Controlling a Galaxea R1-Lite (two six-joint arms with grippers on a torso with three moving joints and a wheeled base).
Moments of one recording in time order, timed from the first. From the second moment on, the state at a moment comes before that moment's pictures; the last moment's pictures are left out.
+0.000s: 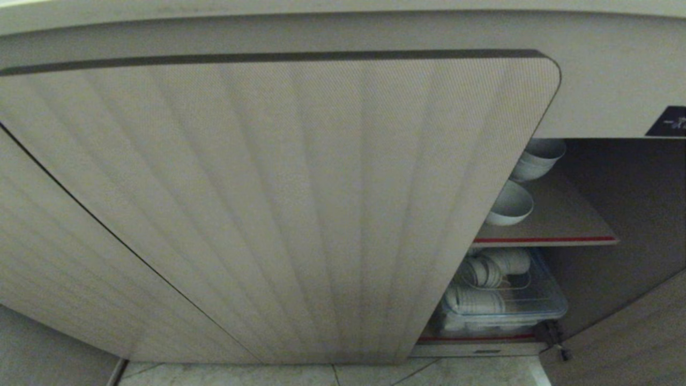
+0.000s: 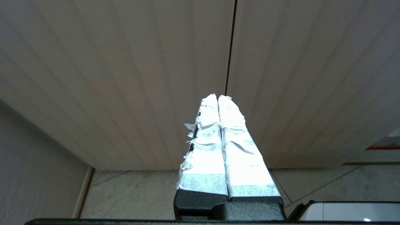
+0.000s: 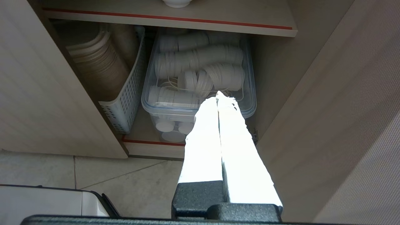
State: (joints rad) left arm 0.00 0.00 0.00 0.00 -0.01 0.00; right arm 0.01 0.00 0.00 0.00 0.00 -0.08
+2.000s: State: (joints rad) left arm 0.00 0.00 0.00 0.00 -0.01 0.00; right arm 0.01 0.00 0.00 0.00 0.00 -0.07
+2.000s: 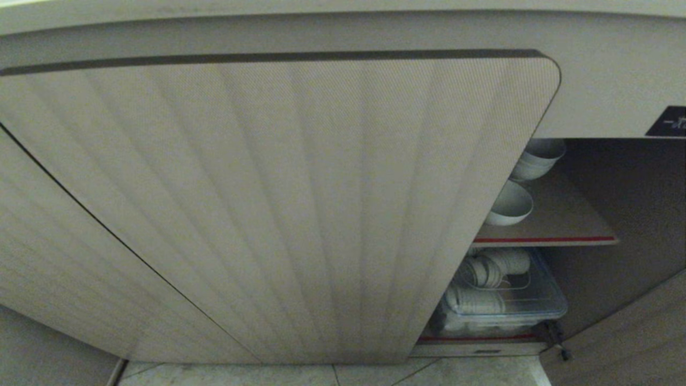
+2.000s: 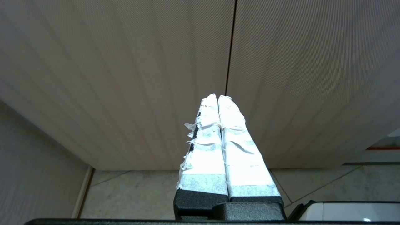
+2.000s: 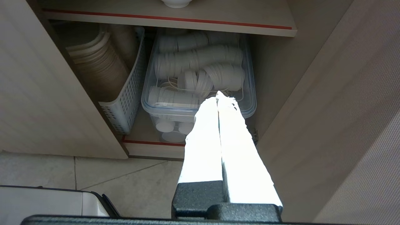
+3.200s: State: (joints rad) left arm 0.00 0.00 0.00 0.00 -0.01 0.00; right arm 0.01 0.00 0.00 0.00 0.00 -0.07
